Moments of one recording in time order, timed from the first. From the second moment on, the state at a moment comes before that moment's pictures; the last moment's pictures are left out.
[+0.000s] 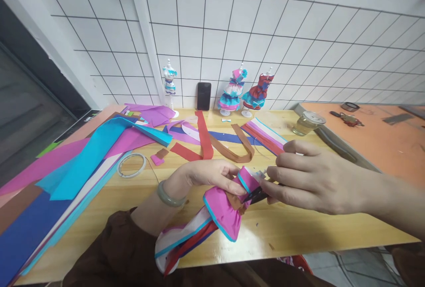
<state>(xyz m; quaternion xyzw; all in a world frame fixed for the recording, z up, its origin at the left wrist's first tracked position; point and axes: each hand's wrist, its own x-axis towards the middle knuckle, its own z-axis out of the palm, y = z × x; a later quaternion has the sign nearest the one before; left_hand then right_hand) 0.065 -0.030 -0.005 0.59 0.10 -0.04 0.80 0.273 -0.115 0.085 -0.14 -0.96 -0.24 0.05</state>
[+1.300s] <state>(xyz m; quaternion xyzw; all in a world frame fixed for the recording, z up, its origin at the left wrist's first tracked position) 0.060 -0.026 -0.006 0.62 0.07 -0.01 0.78 0.271 -0.121 0.086 -0.14 -0.96 -0.24 0.06</state>
